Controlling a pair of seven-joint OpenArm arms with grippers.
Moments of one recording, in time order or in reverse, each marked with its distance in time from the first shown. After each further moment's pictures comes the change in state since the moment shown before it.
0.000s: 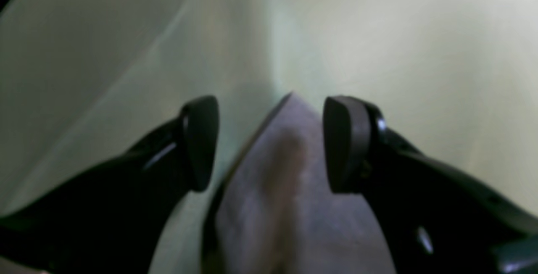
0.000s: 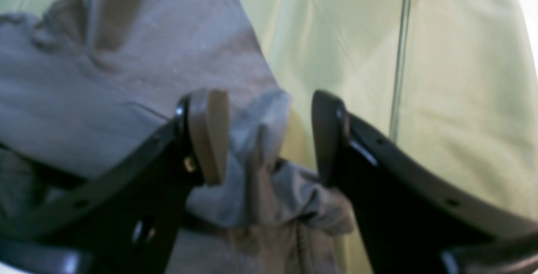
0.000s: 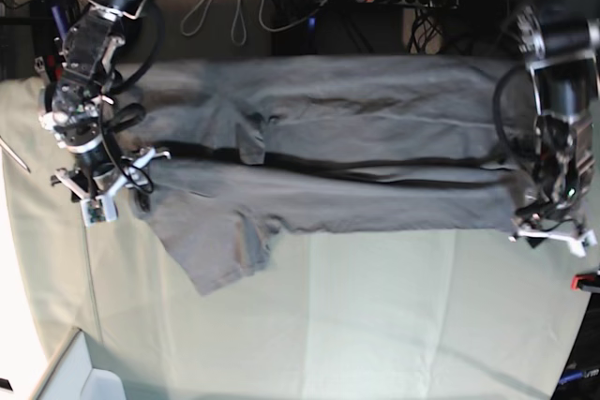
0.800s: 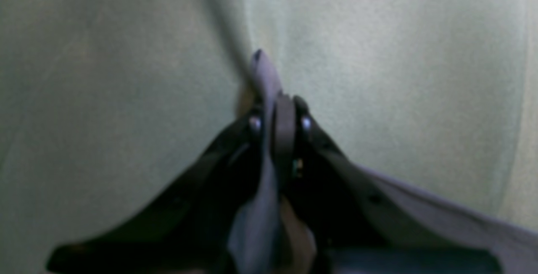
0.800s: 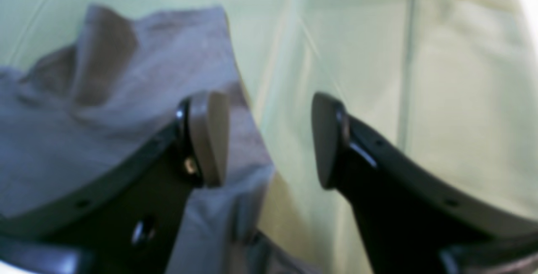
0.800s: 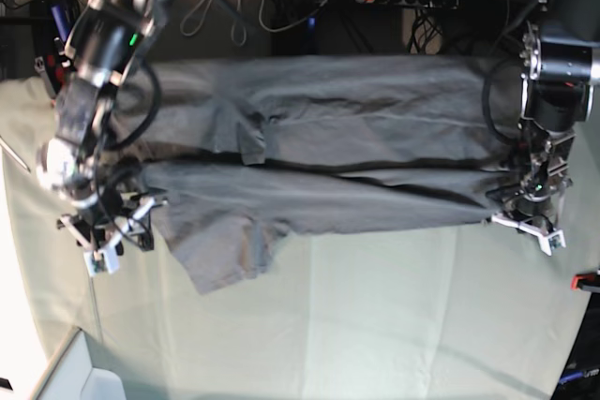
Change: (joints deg) left arm -4.4 0.4 15.5 -16.2 -0.4 -1.4 -17.0; right arm 14.7 4.6 -0.2 -16.0 0.4 0.0 -5.9
